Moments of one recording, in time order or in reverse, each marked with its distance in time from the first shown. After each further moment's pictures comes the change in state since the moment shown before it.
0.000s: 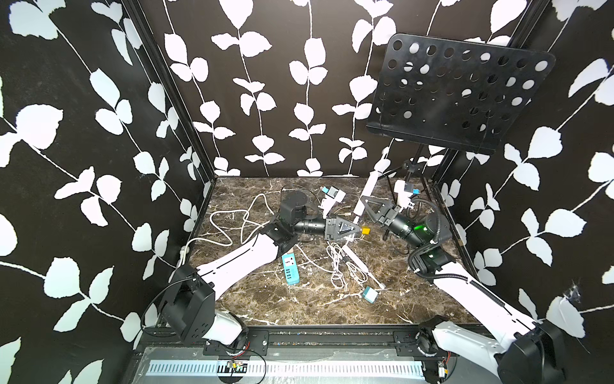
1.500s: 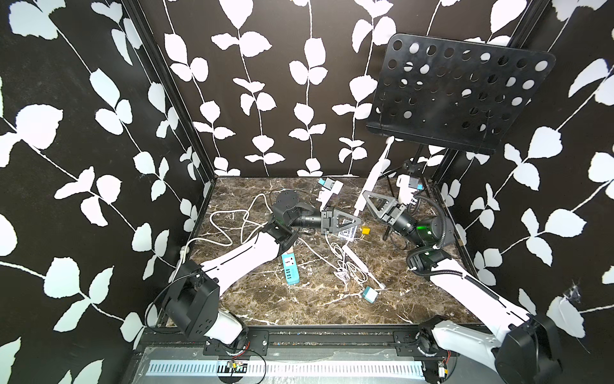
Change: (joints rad) left arm 0.015 0.030 0.006 0.343 0.085 -0.223; right arm 0.012 0.055 0.001 0.279 -0.060 0.071
